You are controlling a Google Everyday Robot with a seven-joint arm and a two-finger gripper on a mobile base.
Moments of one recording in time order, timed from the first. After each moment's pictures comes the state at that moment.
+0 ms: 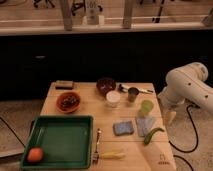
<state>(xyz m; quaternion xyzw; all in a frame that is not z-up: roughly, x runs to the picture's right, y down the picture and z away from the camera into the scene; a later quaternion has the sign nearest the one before) 0.292 0.110 0.681 -0.28 0.02 0.03 0.96</state>
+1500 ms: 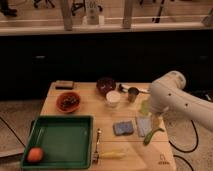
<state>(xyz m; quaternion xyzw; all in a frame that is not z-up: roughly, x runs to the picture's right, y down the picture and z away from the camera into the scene) 0.227 0.140 0.714 -0.27 0.03 -0.02 0.96</state>
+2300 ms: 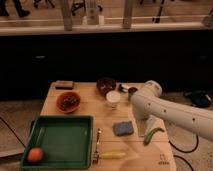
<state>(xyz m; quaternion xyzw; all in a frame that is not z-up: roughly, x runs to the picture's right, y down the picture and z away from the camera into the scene) 0.182 0.178 0.761 -0.28 0.01 -0.07 0.96</state>
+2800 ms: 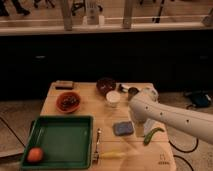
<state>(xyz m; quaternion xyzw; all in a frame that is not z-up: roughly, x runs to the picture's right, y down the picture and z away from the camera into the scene) 0.171 0.201 0.789 -0.29 -0.02 -0.08 0.95</state>
